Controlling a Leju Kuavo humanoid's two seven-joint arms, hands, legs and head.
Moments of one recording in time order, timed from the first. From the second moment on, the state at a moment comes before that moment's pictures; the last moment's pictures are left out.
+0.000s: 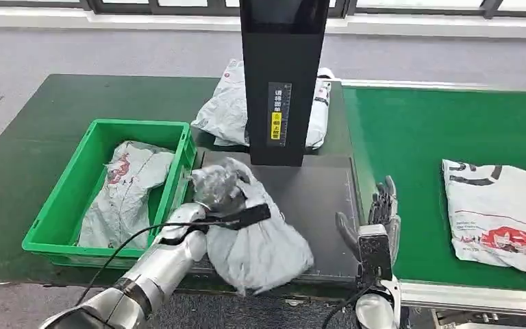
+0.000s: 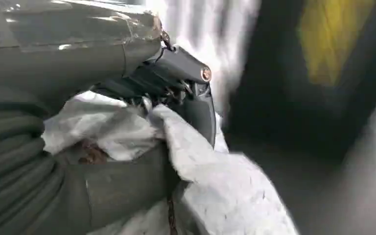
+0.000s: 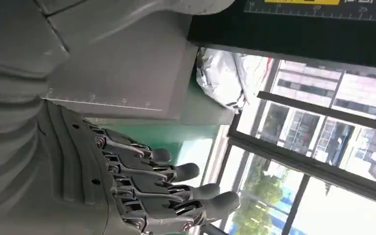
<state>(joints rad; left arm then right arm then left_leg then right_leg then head) -0.62 -0.20 -0.40 -0.60 -0.94 0.47 -0.25 0.04 0.22 0.07 -1.38 0.31 -0.38 -0.47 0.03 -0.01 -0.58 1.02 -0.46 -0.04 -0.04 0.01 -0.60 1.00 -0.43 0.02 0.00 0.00</state>
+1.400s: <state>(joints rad) -0.69 0.18 0.08 -0.49 -1.49 0.64 0.45 0.07 0.22 0.07 -1.40 0.24 -0.36 -0.43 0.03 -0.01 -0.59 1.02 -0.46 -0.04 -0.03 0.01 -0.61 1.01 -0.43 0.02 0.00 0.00</state>
